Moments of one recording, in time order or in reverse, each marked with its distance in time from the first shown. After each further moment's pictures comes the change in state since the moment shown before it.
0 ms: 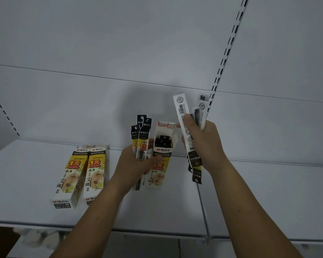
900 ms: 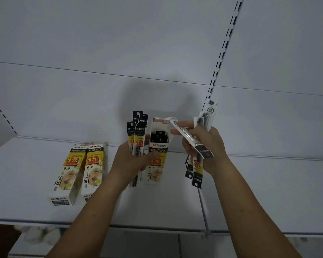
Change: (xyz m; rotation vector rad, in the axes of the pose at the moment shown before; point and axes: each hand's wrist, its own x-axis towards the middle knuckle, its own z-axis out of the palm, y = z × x) left_hand -0.001 0.003 -0.001 0.005 0.025 0.005; right_hand -0.003 0.020 -0.015 0.339 -0.106 0.206
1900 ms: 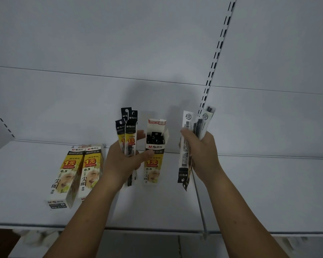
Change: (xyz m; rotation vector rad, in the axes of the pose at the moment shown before) left_hand 0.004 -0.005 -0.009 -0.043 0.045 0.006; right_hand -0.008 0.022 0.001 -0.213 0.143 -0.192
